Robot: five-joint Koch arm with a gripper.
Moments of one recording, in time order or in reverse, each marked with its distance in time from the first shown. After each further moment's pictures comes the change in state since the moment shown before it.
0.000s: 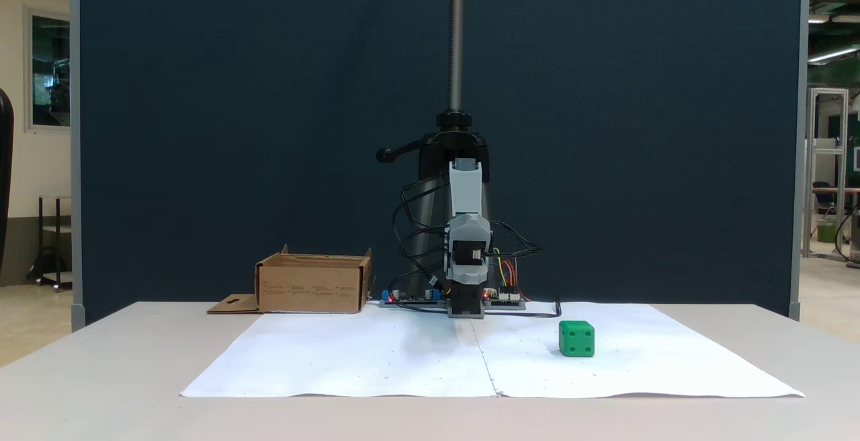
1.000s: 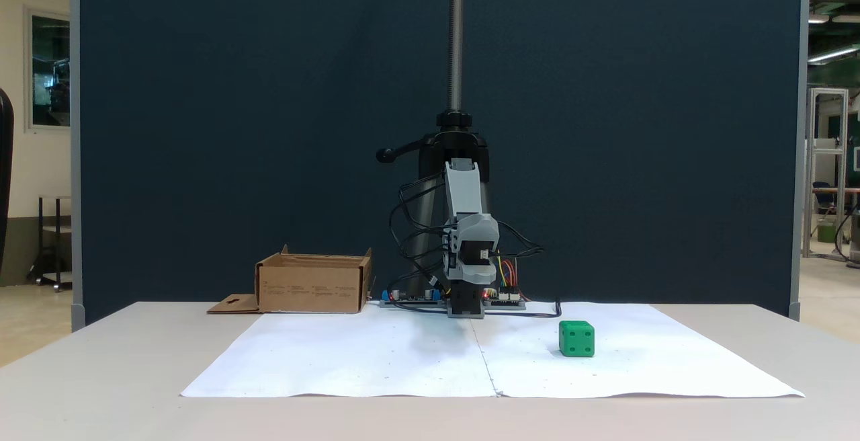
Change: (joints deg) arm -4.7 -0.1 0.0 0.1 0.0
